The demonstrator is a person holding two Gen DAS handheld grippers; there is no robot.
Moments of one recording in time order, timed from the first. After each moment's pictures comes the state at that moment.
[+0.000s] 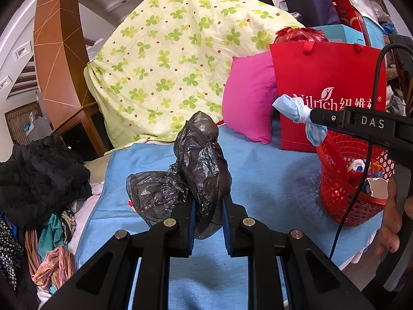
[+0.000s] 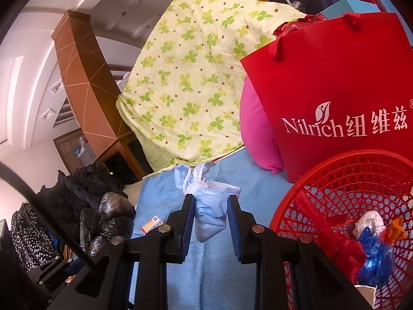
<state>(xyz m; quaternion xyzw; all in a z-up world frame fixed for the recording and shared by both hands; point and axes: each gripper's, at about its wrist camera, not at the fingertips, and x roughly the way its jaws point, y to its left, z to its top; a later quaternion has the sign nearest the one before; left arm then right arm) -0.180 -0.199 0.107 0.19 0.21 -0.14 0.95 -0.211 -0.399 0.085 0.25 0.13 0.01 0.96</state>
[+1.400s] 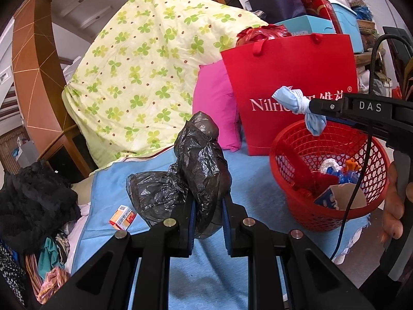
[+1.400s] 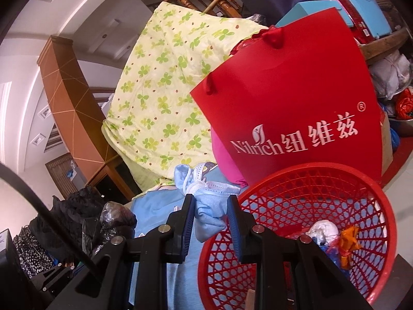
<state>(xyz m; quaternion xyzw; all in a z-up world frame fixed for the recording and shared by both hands) -0.209 -0.265 0.110 0.24 0.19 -0.19 0.93 -0.262 -0.478 0.080 0.30 0.10 -0.03 0.95</state>
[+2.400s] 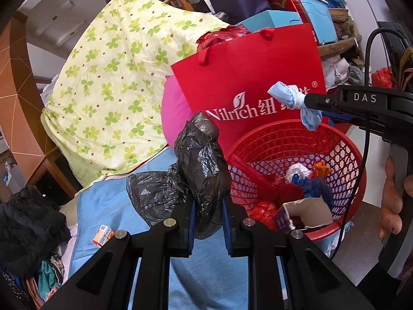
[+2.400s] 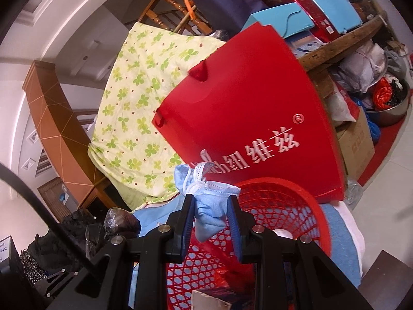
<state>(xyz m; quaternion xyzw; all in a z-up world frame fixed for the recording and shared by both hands) -0.237 -0.324 0.105 0.28 0.17 -0.25 0.91 -0.307 -0.545 0.064 0.34 0.07 -0.08 0.93</state>
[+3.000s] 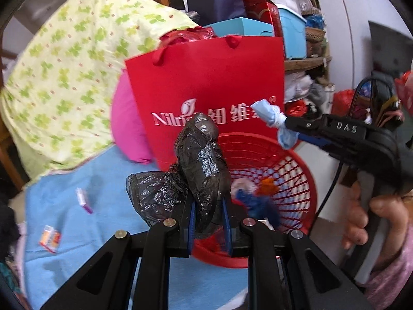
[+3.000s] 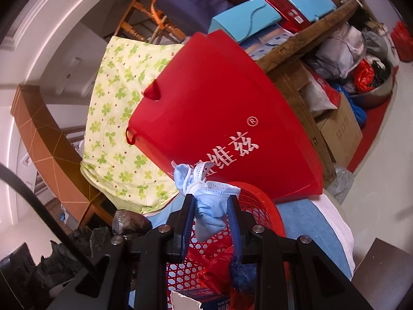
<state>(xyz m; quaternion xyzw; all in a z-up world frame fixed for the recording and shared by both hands) -0.223 -0.351 0.109 0.21 0.23 -0.39 0.87 -0.329 -0.584 0.045 0.40 0.07 -0.10 0.91</state>
